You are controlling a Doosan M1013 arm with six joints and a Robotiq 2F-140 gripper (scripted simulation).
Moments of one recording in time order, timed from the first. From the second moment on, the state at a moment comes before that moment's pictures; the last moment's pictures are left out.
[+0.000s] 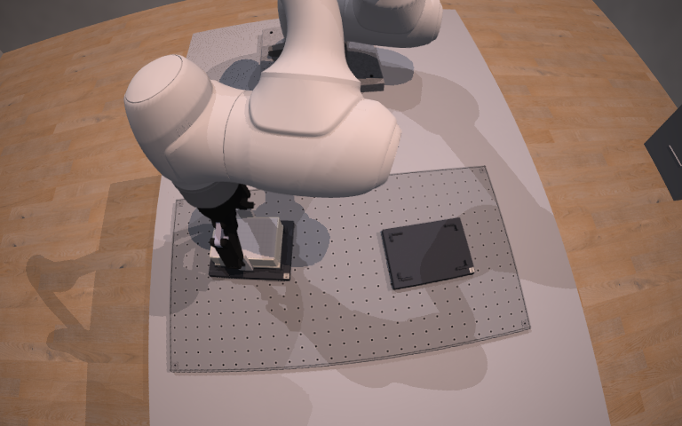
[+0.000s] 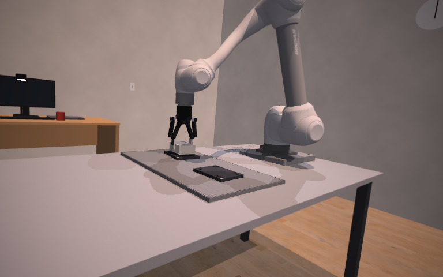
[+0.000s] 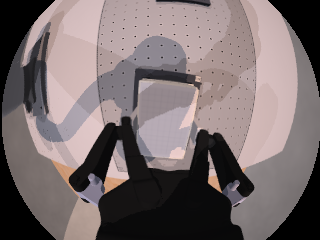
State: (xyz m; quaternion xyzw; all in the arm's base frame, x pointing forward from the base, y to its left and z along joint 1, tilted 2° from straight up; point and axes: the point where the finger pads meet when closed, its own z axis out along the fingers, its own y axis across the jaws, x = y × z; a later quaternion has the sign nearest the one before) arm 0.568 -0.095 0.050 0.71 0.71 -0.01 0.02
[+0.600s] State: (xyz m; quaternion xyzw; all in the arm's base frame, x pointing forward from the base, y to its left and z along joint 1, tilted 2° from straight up) arm 0.568 -0.095 0.047 0.71 0.71 -0.01 0.02
